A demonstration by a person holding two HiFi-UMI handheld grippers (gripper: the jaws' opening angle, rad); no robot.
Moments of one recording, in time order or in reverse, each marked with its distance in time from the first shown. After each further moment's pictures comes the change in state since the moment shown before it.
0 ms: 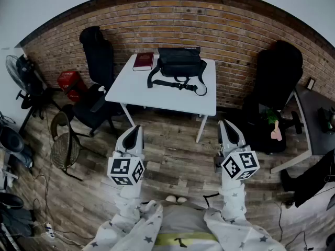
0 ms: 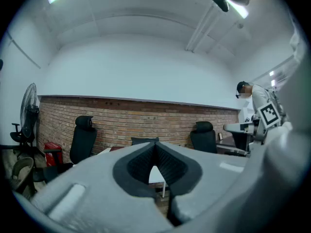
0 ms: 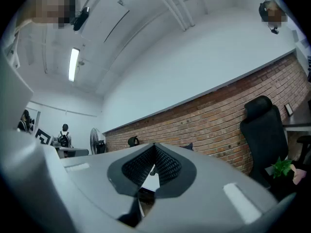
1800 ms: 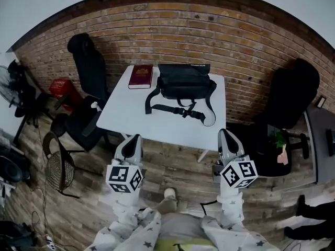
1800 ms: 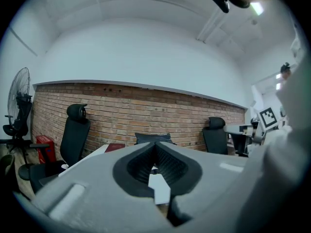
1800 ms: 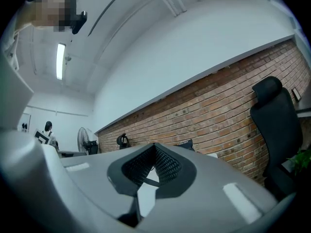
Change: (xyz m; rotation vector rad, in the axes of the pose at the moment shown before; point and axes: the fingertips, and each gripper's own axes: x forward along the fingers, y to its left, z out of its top) left arm 0.201 0.094 -0.028 -0.046 0.067 -0.005; right arm 0.202 -0.093 -0.044 0.056 0.035 -0.031
